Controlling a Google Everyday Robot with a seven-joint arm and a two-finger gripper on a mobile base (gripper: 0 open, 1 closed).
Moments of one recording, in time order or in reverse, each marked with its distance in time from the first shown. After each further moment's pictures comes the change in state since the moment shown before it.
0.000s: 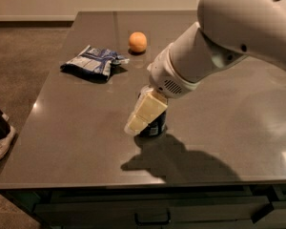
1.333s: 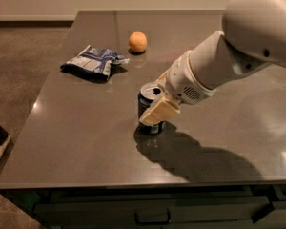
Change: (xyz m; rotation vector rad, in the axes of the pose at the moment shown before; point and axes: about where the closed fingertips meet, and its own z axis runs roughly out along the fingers) arm 0.029 -0.001 -0.005 -0.043 -0.038 -0.021
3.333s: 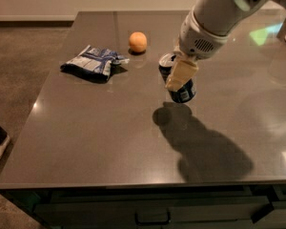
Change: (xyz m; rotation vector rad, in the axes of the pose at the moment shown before) arm 0.010 -0.081 -0.050 0.067 0.279 -0.064
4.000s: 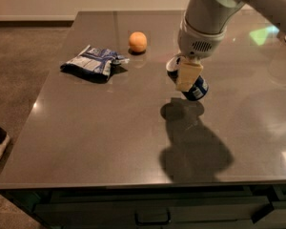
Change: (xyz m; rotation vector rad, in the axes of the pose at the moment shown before) arm 0.025 -0.016 0.007 0.024 0.217 -0.097
